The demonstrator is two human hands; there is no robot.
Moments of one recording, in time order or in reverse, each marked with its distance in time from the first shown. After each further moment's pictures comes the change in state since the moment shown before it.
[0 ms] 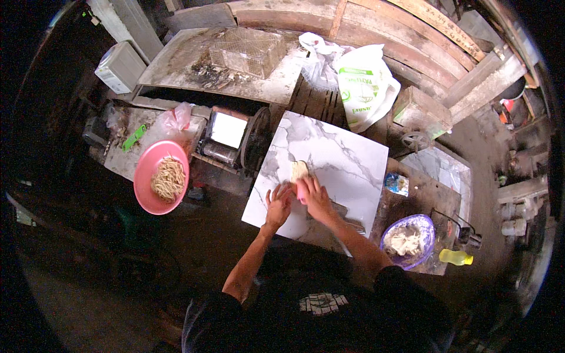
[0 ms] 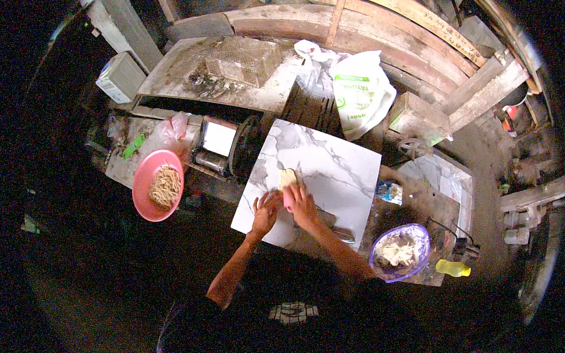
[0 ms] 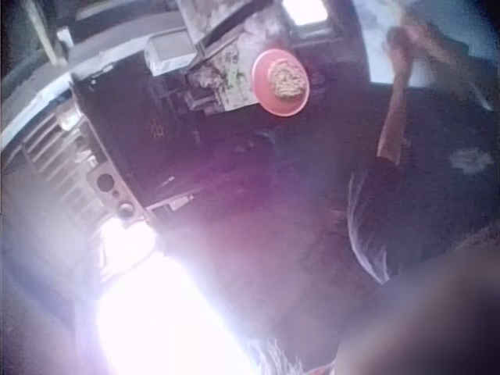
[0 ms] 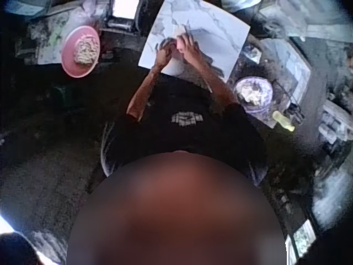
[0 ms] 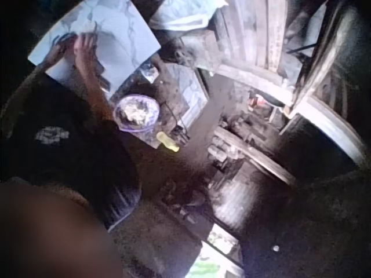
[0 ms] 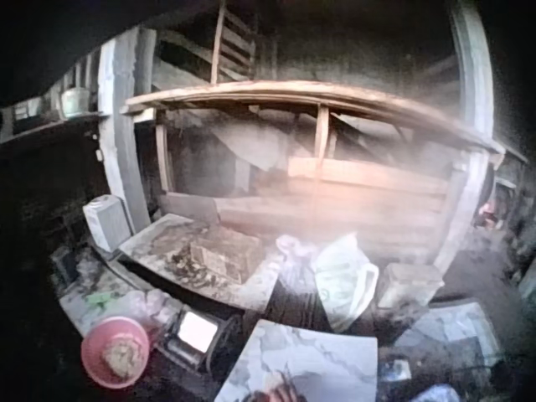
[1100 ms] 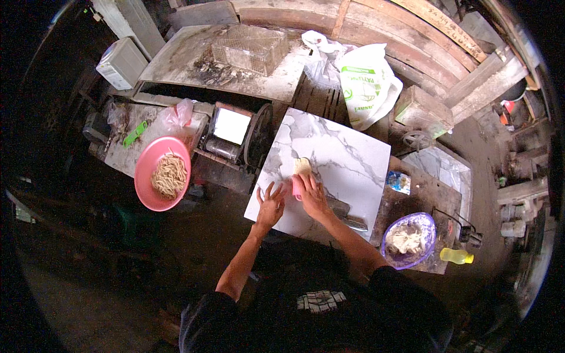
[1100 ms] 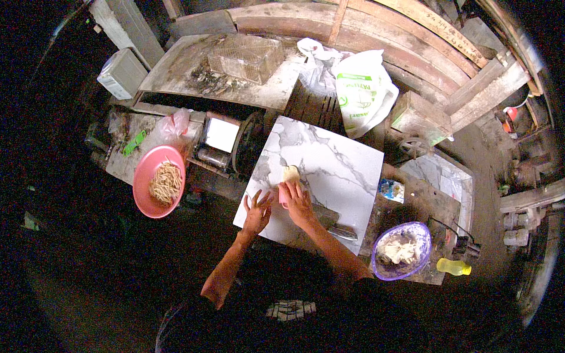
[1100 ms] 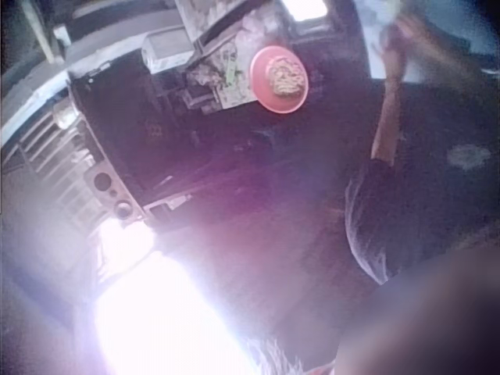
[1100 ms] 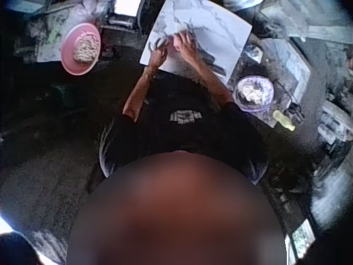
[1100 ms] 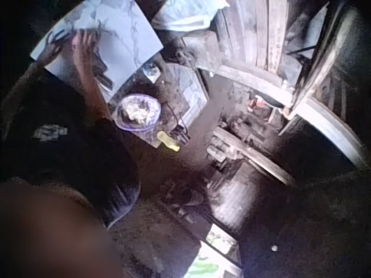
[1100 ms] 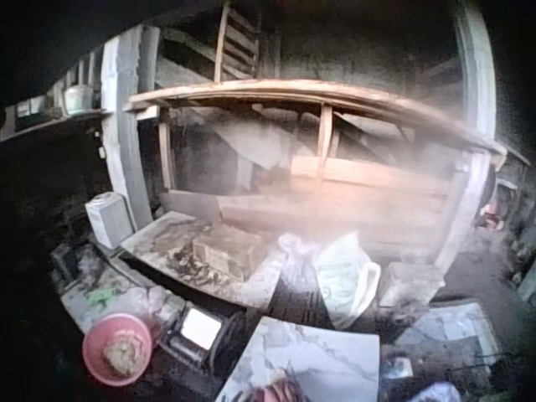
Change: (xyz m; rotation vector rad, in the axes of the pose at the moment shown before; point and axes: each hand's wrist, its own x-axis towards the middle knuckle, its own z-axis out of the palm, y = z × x) left_hand -0.010 -0.004 -0.026 0.090 -0.026 0.021; right_hand 0.004 -0.015 0.005 -0.017 0.080 -0.014
